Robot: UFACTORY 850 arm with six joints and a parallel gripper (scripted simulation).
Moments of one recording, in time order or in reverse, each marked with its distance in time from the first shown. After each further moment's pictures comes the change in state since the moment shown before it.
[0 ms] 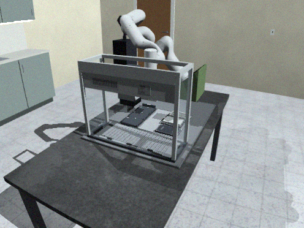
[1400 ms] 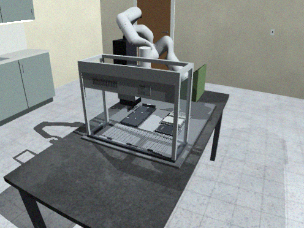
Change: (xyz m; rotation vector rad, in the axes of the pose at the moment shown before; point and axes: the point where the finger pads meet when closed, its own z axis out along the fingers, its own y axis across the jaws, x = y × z) arm -0.071 -0.056 0.000 -0.004 0.001 0.000
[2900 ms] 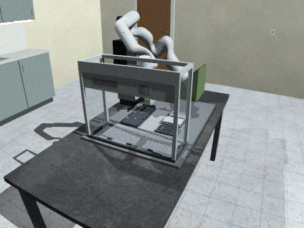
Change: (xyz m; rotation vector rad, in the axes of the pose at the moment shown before) arm 0.000 0.000 0.062 0.001 0.000 0.000
